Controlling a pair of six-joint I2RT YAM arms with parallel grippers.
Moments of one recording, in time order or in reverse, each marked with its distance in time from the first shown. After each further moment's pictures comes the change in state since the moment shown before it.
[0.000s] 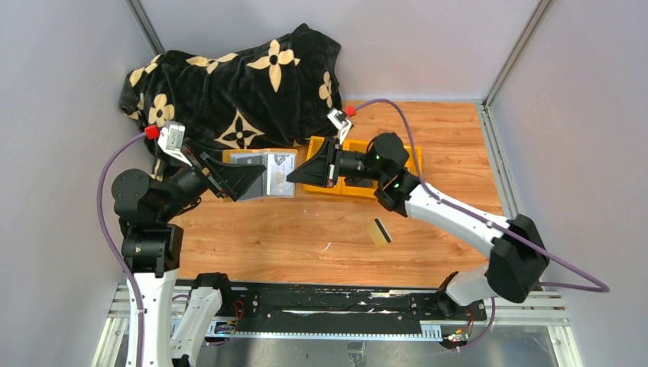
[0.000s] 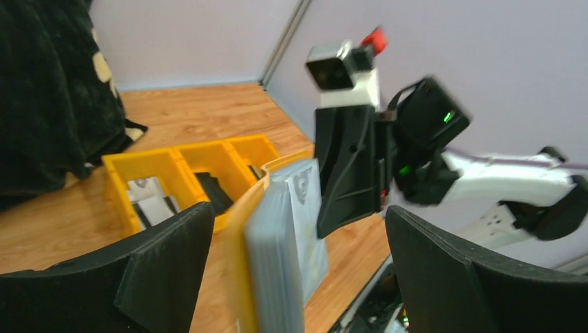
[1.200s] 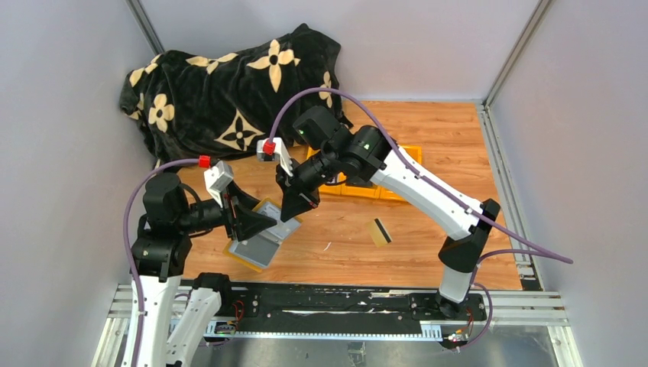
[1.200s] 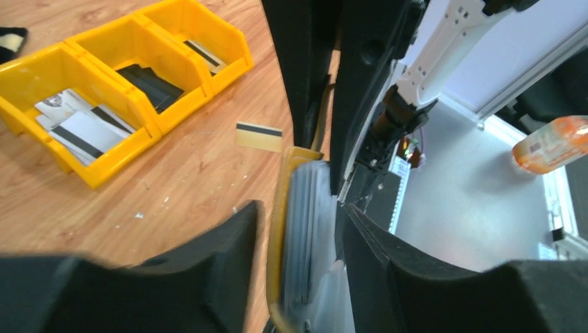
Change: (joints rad) left arm -0.093 -0.064 -0.104 -0.435 0.313 0.595; right arm 0.215 0.347 1.072 -1.818 -0.045 -1.229
